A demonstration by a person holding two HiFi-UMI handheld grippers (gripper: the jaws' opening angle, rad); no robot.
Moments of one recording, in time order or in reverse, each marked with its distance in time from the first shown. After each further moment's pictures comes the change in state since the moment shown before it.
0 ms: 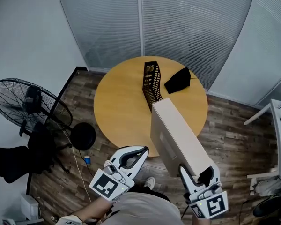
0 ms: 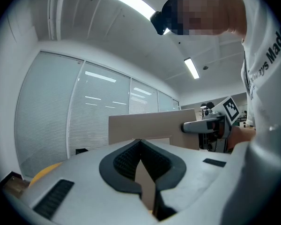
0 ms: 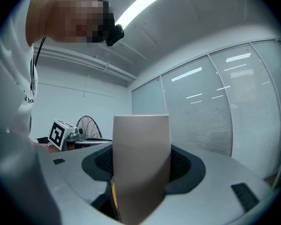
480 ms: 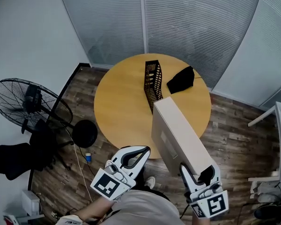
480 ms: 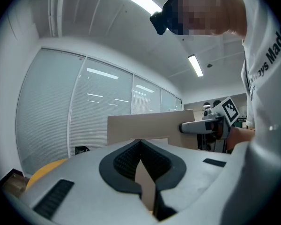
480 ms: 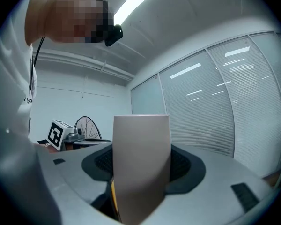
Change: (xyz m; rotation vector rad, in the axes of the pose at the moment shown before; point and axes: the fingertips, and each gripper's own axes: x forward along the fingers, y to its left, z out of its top) left arm 0.042 0.014 -0.013 -0.020 0.028 0.025; right arm 0.026 -0.043 -0.011 0.033 0.013 0.022
